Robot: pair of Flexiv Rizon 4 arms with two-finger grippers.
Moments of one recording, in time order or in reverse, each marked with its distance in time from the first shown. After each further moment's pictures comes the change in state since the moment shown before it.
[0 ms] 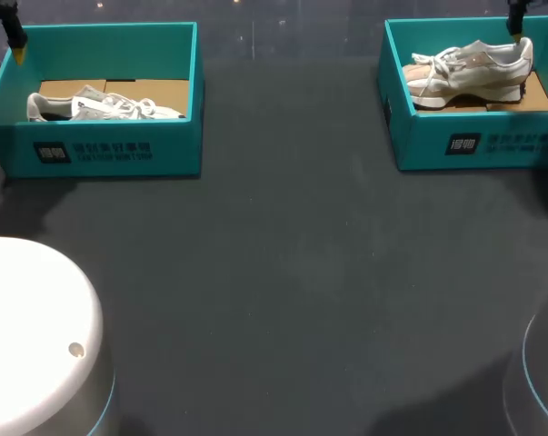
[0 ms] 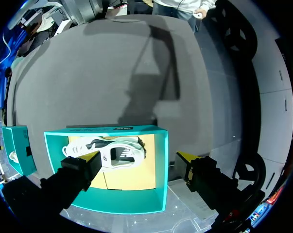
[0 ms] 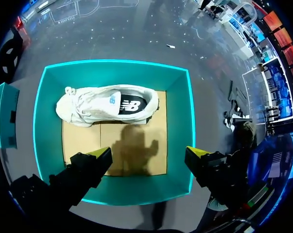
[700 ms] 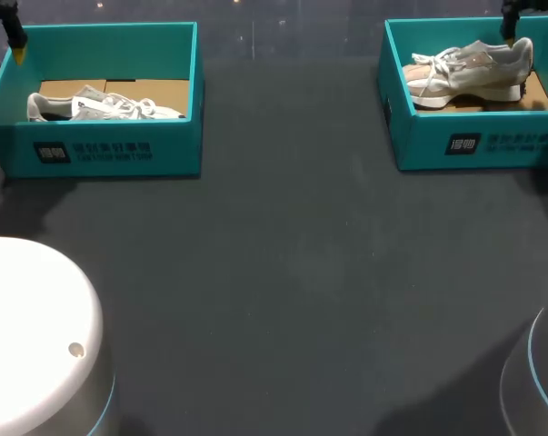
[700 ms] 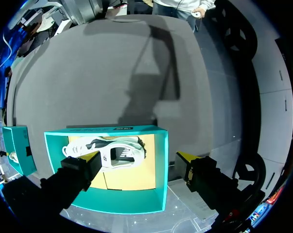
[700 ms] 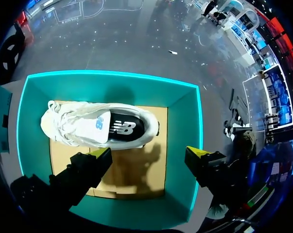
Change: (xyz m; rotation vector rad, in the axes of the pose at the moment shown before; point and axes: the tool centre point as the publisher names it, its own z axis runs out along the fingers) left arm 0.000 0.000 0.000 0.000 0.001 -0.001; right arm -0.007 0.039 0.057 -0.033 -0.018 -0.030
